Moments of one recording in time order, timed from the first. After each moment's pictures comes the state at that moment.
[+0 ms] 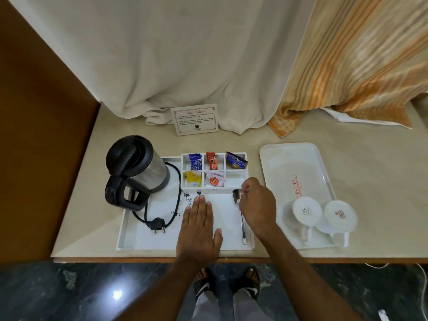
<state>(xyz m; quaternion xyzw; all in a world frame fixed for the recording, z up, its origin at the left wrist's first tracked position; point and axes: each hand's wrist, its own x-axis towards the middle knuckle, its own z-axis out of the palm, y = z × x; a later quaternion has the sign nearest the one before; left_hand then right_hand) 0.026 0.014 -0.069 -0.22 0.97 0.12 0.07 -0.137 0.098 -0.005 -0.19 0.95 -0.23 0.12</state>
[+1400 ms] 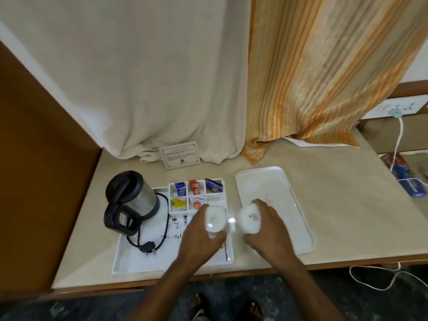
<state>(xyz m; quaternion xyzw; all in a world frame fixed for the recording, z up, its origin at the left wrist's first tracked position) -0.023 0.044 0.040 -0.26 0.86 0.42 -0.09 -0.135 0.209 0.052 -0.22 0.90 -0.33 0.15</state>
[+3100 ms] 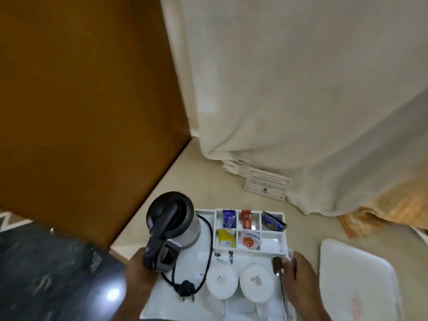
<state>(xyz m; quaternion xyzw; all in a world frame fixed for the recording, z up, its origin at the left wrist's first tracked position) 0.162 -0.110 -0.027 -0.73 0.55 0.36 -0.17 -0.162 0.074 0.005 -0.26 0.88 -0.32 0.25</state>
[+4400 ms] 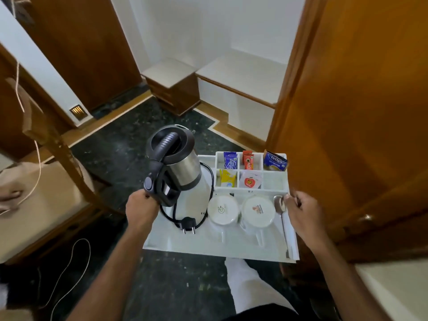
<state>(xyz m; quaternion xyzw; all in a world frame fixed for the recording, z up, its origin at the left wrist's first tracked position) 0.746 -0.054 0.042 -0.91 0.16 0.12 -0.36 0.409 -0.231 0.045 -0.70 0.58 -0.23 0.36</state>
